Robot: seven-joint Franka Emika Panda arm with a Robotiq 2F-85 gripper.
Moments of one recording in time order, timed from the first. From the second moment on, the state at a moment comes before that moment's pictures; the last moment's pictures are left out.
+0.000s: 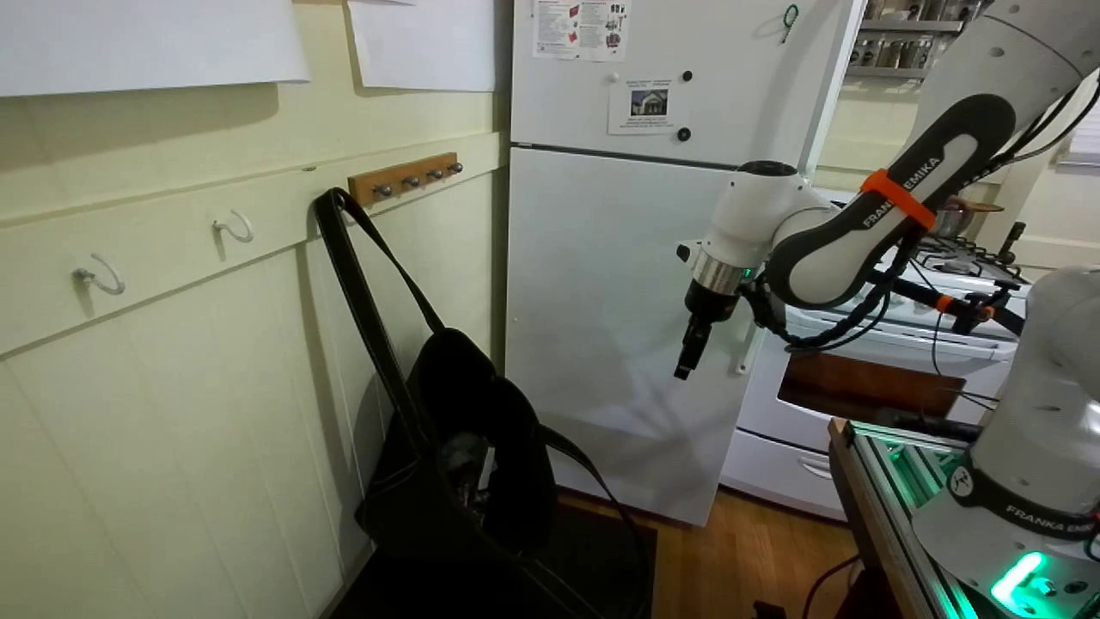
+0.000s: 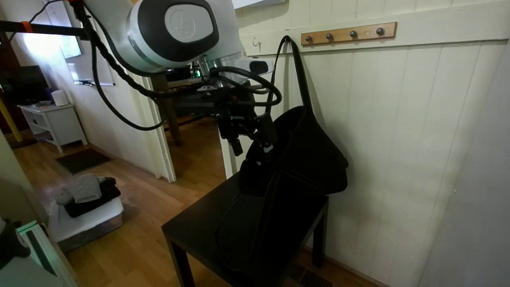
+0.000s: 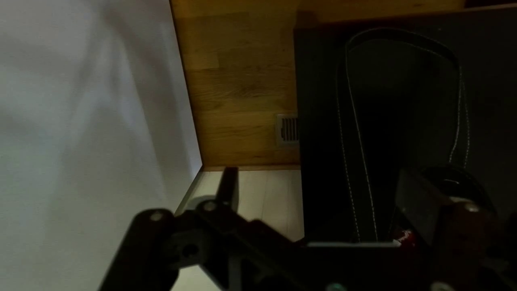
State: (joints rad) arm -0.23 -0.14 -0.14 -2.75 -0.28 2.79 -0.02
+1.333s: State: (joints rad) arm -0.09 0.62 -0.12 -2.35 -0.18 3.07 -0.15
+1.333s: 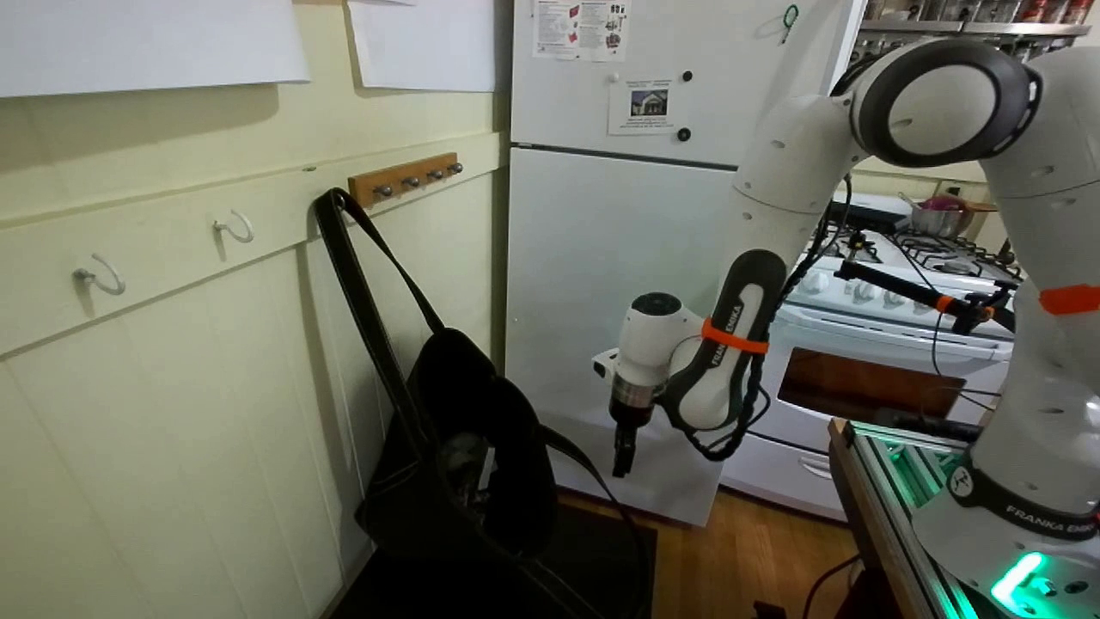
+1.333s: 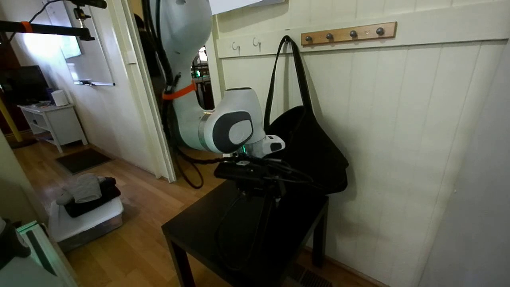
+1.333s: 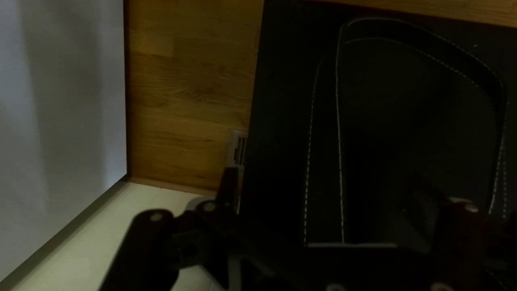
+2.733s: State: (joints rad) arm -0.07 0.74 -0.09 -2.19 -0.18 2.96 -0.17
